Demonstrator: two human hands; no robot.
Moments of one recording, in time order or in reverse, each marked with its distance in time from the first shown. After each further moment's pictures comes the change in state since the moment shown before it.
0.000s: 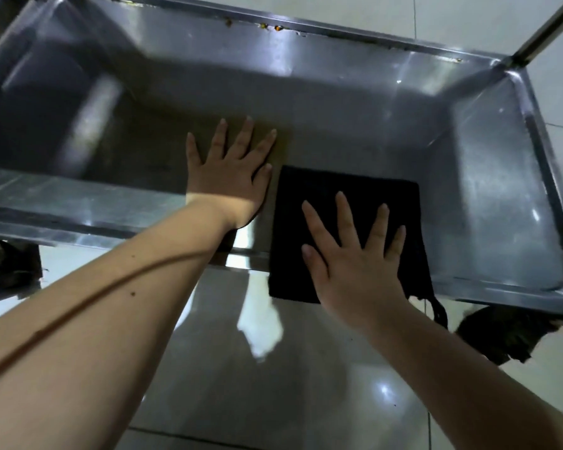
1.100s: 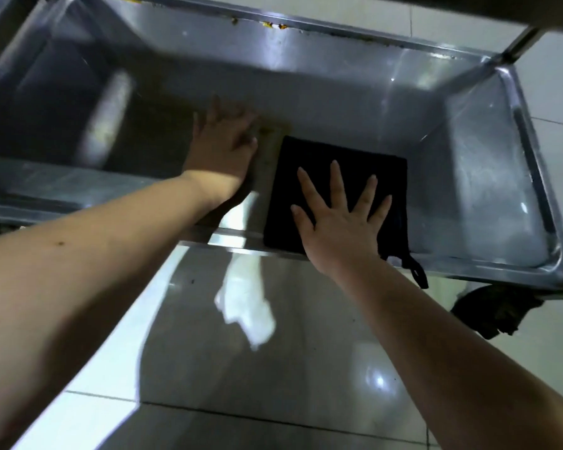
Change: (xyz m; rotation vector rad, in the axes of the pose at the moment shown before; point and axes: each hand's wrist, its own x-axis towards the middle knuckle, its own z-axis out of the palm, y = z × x) left_hand 0.000 -0.023 -0.037 -0.528 0.088 0.044; right_hand 0.031 -0.028 0.000 0.006 0.082 0.095
